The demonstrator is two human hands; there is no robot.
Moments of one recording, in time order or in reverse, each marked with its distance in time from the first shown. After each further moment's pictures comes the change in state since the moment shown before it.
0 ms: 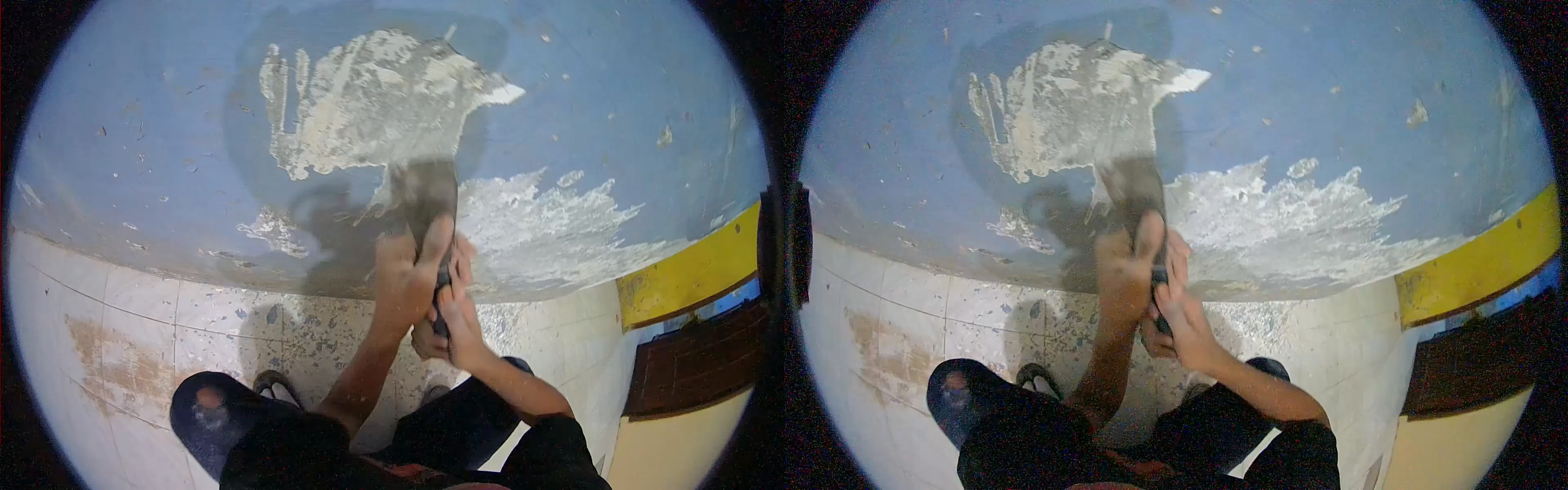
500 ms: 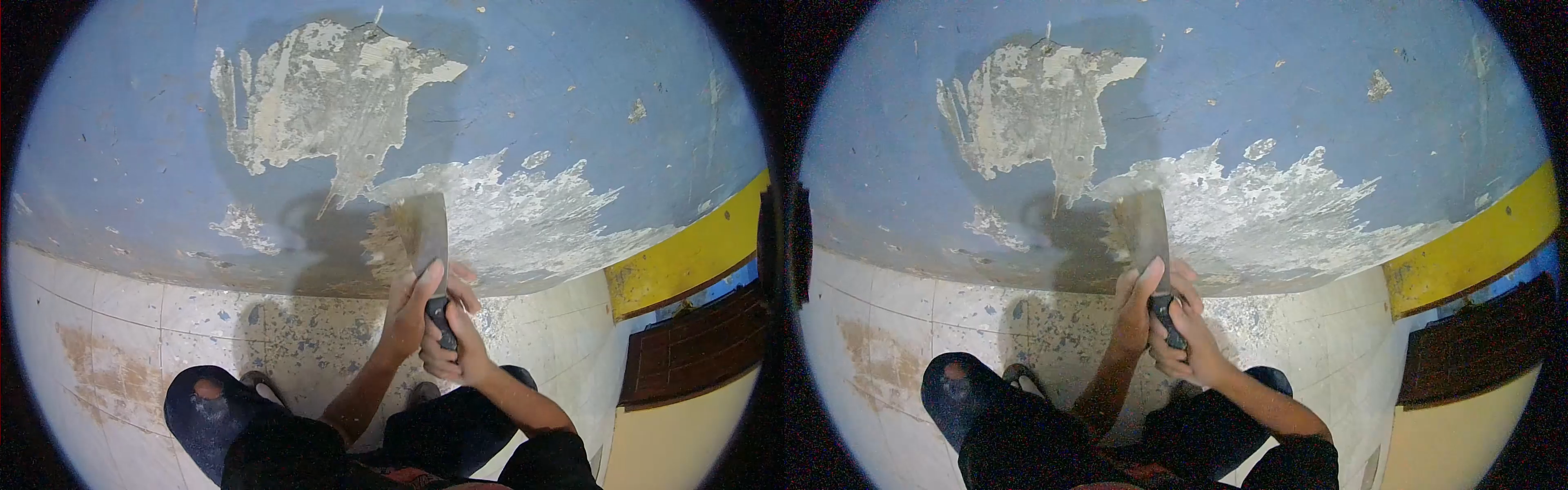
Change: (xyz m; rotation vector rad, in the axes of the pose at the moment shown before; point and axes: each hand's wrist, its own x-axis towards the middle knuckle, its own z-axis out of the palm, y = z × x) left_hand -0.037 -0.052 0.032 -0.328 -0.157 -0.046; right_hand -0.041 -0.006 -0.046 0.612 -0.234 0.445
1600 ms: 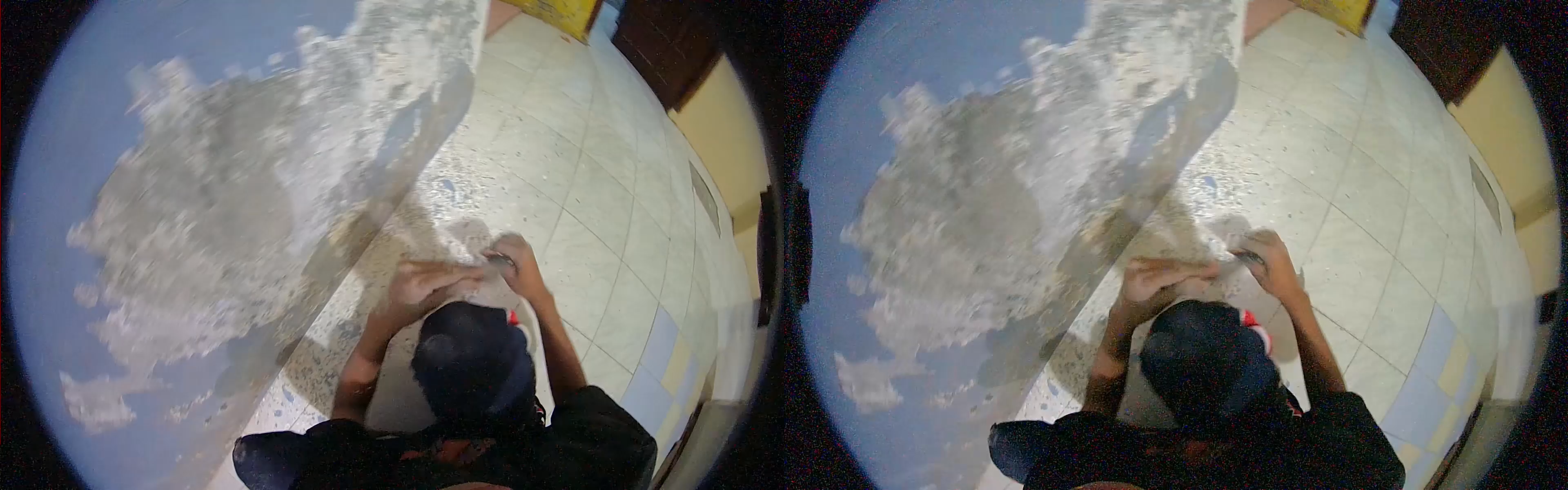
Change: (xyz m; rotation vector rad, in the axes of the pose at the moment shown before) left_hand -0.035 -0.185 0.100 0.600 -1.298 -0.112; right_hand -0.202 0.170 -0.257 -1.241 1.321 -0.594
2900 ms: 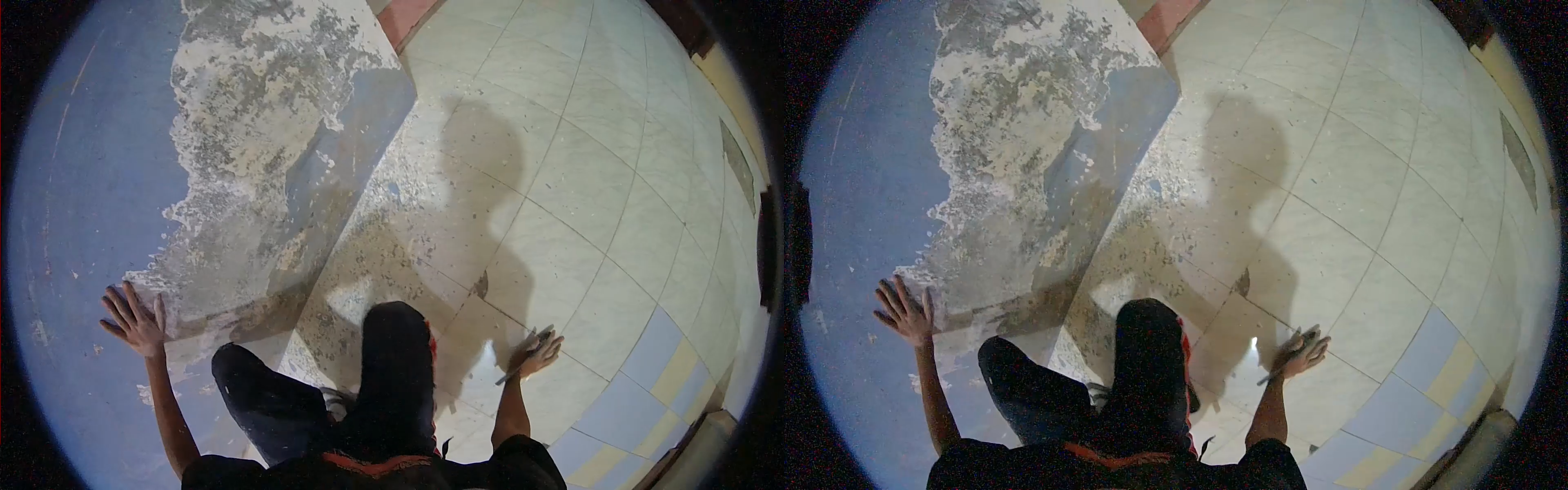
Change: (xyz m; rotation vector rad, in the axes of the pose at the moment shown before) left_hand 0.070 0.151 -0.202 2.278 0.070 0.145; right_hand -0.303 0.097 -0.042 -0.650 0.516 1.255
